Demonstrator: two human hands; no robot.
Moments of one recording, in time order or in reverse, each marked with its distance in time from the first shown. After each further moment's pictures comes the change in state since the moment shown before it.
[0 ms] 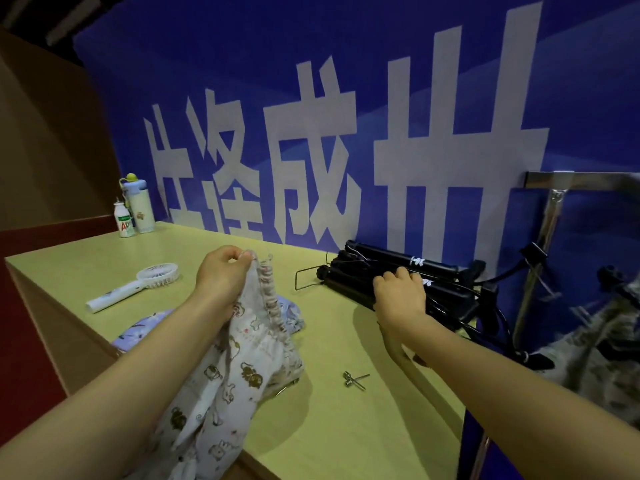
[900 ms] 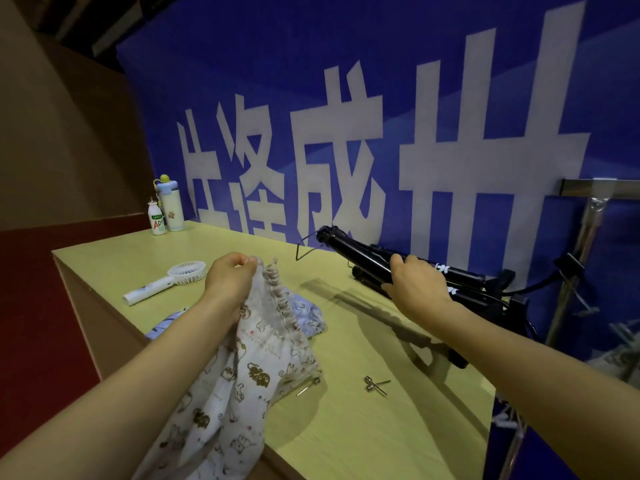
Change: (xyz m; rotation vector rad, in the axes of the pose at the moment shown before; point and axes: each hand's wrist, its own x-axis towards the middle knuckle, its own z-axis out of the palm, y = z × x) left_hand 0.014 -0.019 -0.023 -0.023 0.049 -0.087; right_hand 0.008 -0.003 -0.038 0.201 0.092 -0.060
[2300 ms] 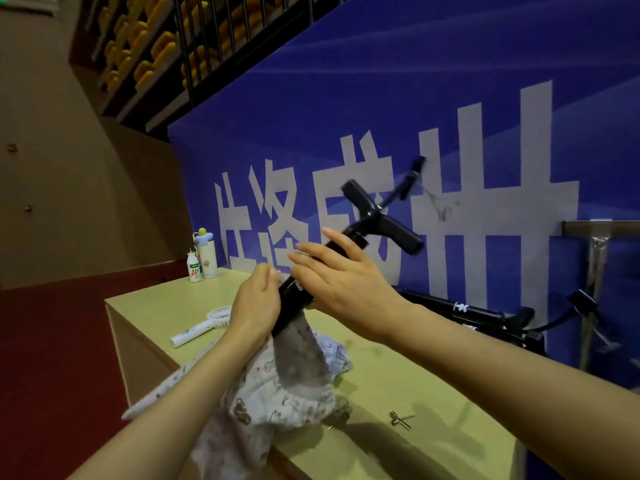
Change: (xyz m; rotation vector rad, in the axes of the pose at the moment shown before) left_hand -0.056 0.063 -0.030 0.304 0.074 0.498; right_hand -0.024 -0.104 -0.111 -0.083 0.742 -0.877
